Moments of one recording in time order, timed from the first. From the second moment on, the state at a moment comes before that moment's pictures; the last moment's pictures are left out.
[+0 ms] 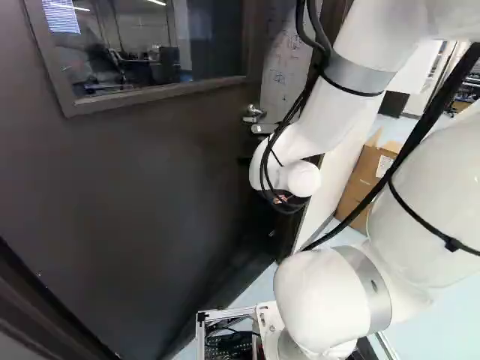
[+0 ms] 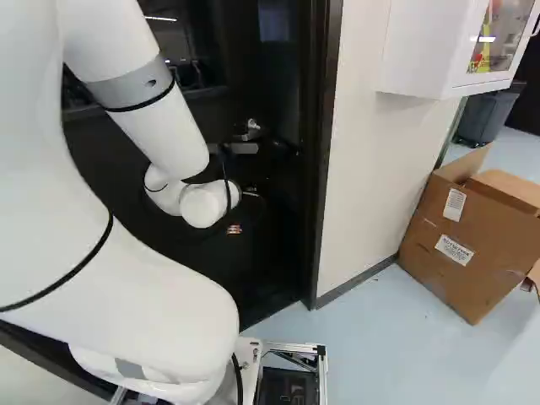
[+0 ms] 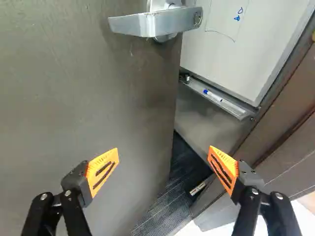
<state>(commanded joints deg) 1.6 7.9 -14.7 1.5 45.4 0.0</state>
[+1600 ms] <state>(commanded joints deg) 10.3 -2.9 -25.3 9.8 45.4 0.0</state>
